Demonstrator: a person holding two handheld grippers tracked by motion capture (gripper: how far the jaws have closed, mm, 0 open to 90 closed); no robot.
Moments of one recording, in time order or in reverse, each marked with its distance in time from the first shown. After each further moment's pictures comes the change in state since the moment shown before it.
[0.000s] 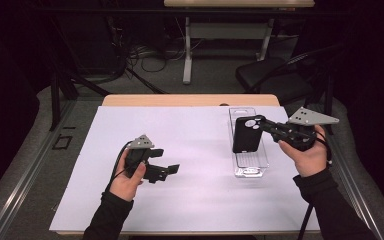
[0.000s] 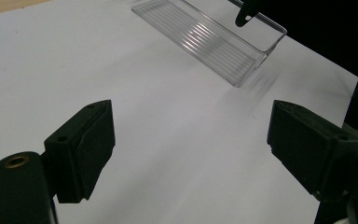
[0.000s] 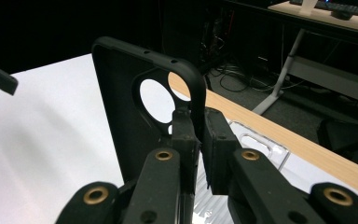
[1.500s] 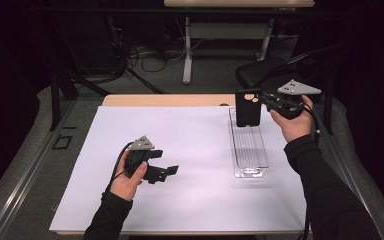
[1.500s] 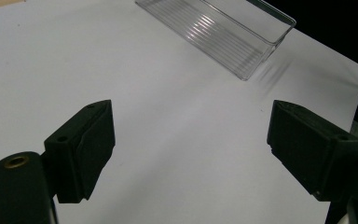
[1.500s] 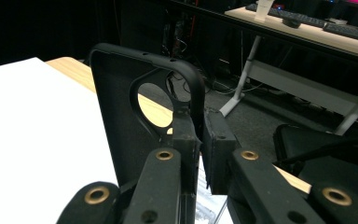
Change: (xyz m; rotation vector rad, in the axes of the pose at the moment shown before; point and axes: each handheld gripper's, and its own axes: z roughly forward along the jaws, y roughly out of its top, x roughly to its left) left arm 0.004 -0.006 0.004 0.014 0.009 0.004; right arm -0.057 0.022 0.066 -0.003 -0.149 -0.018
